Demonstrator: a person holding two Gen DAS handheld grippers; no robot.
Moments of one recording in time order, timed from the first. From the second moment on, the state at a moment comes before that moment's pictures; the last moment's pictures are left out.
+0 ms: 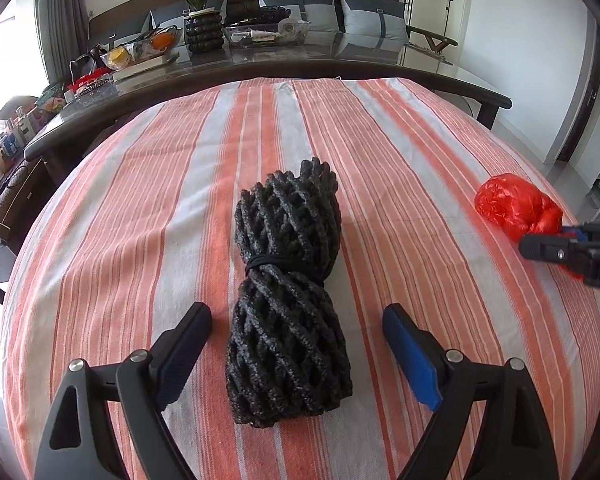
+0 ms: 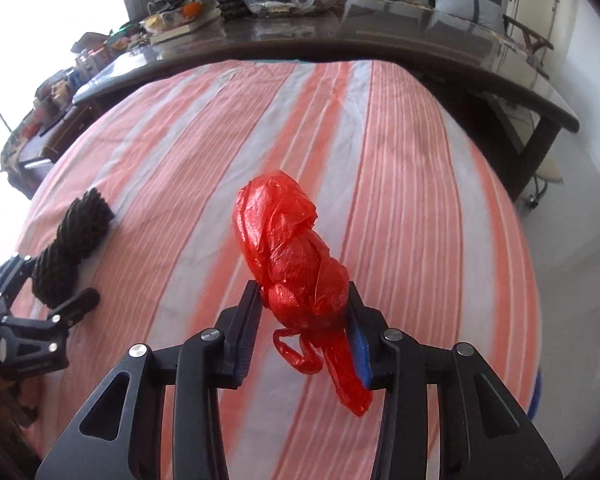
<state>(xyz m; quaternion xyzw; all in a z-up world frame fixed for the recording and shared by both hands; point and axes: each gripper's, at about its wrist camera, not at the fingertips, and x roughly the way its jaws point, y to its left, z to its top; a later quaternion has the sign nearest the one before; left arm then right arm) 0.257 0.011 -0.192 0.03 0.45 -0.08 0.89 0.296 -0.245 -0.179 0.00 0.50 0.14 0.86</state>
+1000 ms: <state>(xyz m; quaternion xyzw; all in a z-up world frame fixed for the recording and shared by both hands) 0.224 0.025 -0.195 0.03 0.46 -0.07 0.89 0.224 -0.191 -0.208 -0.07 0.45 0.16 0.88</state>
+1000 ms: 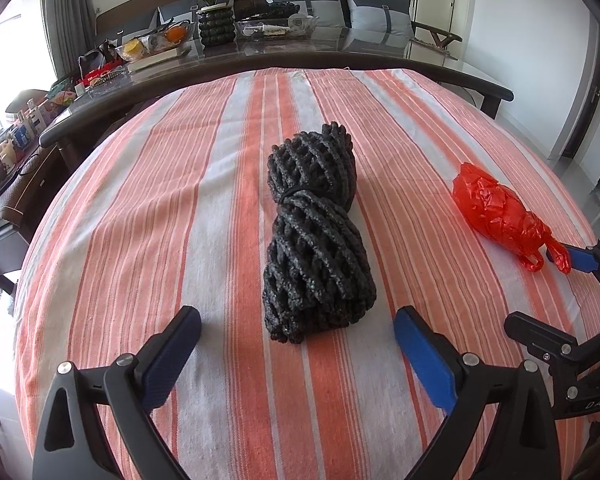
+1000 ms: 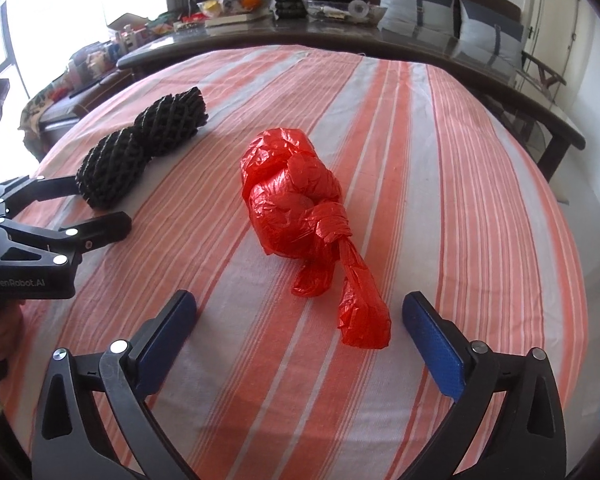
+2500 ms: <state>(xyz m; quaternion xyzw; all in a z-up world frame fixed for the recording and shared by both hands) 0.223 -0.052 -0.124 -0.02 0.43 -0.23 0.87 0.270 -0.262 -0.143 -0.02 0.49 0.22 0.85</state>
